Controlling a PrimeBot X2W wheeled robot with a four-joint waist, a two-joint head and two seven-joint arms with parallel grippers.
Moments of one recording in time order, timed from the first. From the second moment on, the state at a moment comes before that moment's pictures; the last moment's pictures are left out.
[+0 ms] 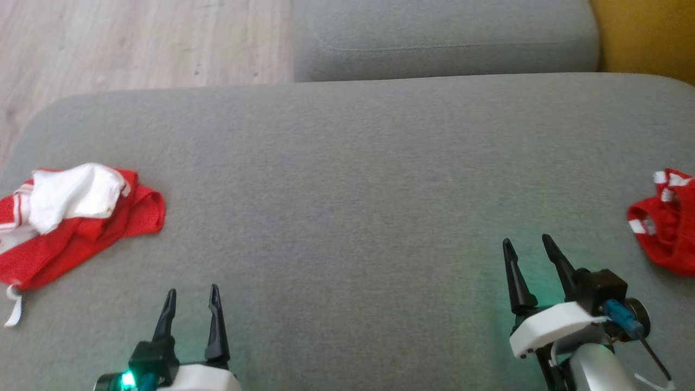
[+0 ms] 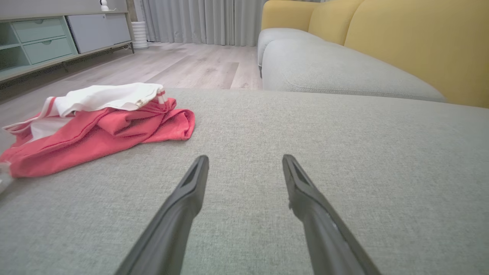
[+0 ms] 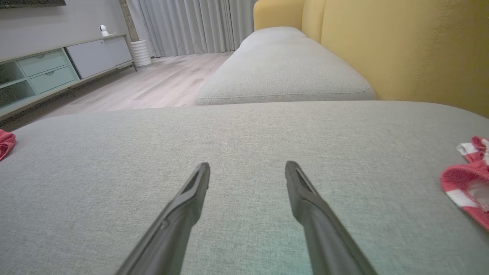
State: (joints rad) left arm 0.01 0.04 -0.11 0.40 -0.17 0.06 -0.26; right arm -0.12 -0.05 0.06 0.50 0.09 0.13 -0.25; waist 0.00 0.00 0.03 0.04
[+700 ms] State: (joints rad) left arm 0.01 0.05 -0.08 0.41 -0.20 0.07 -0.26; right arm -0.12 -0.05 0.15 0.50 0.11 0.13 -0.25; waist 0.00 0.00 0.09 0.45
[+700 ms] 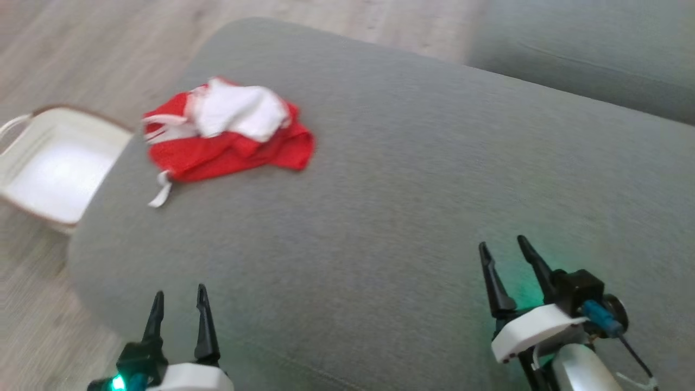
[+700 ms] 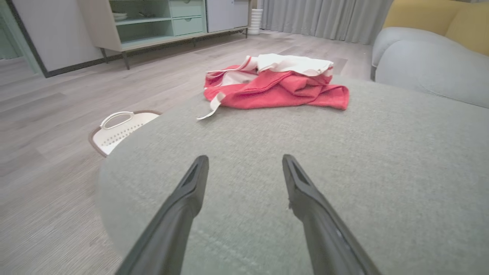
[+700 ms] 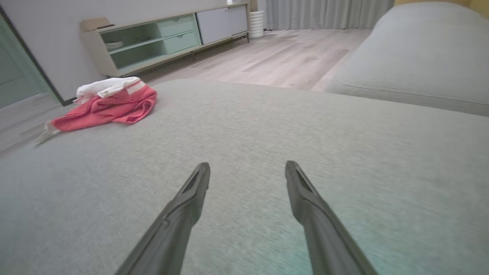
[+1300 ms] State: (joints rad) left arm -0.28 0.14 0.12 0.39 -0.24 -0.11 -0.26; right arm -0.19 -0.05 0.13 0.46 0.07 0.13 -0.25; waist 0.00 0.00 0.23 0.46
